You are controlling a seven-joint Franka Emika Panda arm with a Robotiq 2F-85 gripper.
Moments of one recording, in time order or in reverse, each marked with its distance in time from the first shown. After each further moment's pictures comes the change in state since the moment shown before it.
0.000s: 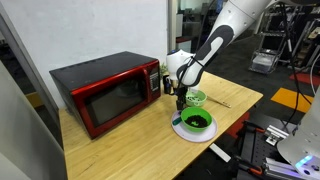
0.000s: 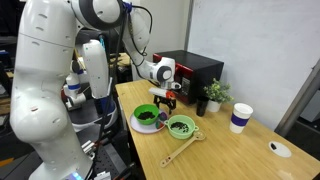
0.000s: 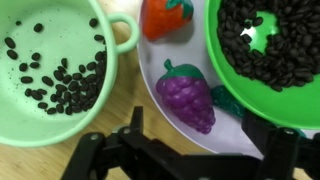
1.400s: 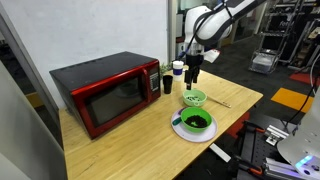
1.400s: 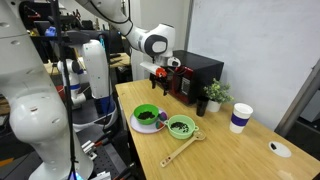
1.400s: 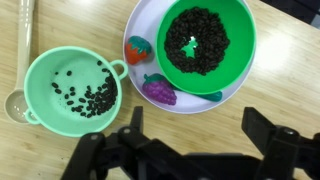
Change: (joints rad) arm -0.008 -0.478 -0.049 -0.177 0.262 -0.194 -0.004
